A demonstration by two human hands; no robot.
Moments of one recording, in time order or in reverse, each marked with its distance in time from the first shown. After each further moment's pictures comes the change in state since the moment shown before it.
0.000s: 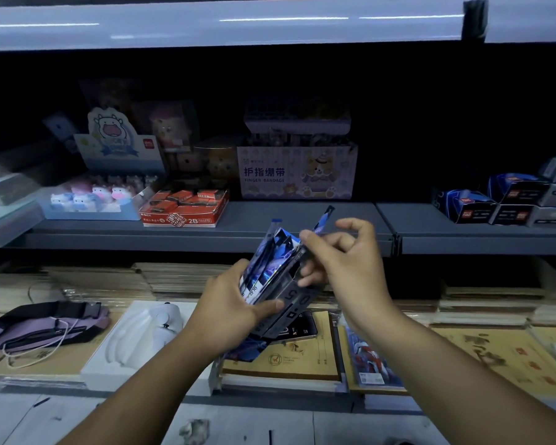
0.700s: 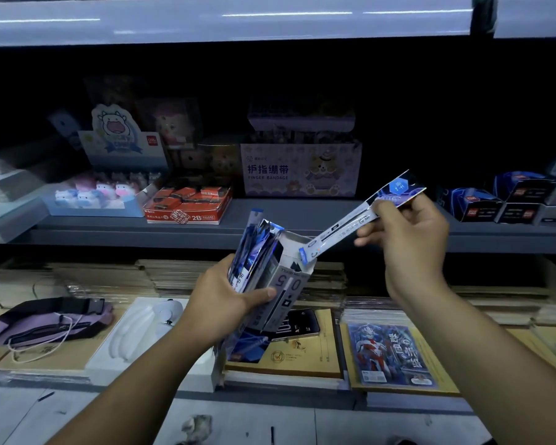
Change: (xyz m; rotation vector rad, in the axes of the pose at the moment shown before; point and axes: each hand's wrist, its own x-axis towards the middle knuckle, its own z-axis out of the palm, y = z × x) left_hand 0.006 -0.009 -0.012 -0.130 0.024 -0.106; right_hand 0.030 -0.019 -0.041 0.005 0.250 -0.271
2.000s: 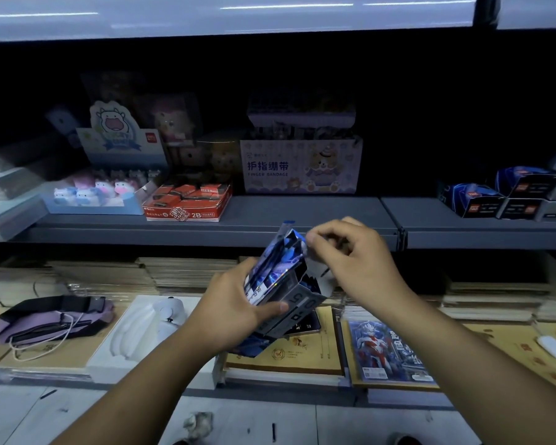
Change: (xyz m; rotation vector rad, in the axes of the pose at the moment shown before) left_hand -0.010 0.005 0.008 0.176 -0.110 0.128; right_hand -0.024 0.021 0.013 -0.542 -0.472 -0.132
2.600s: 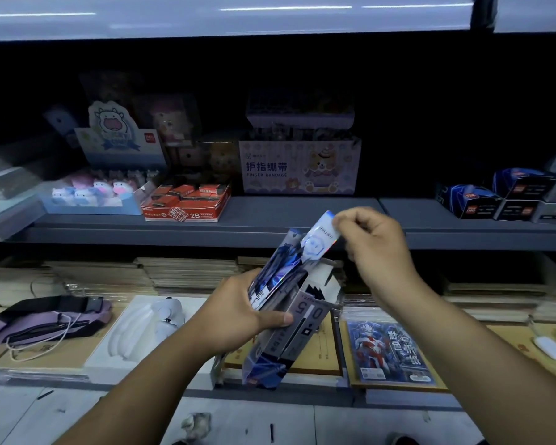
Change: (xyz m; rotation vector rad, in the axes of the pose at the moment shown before) left_hand 0.000 0.006 0.002 -0.065 -0.159 -0.046; right_hand 0.013 0.002 -0.011 0.284 0.158 0.161
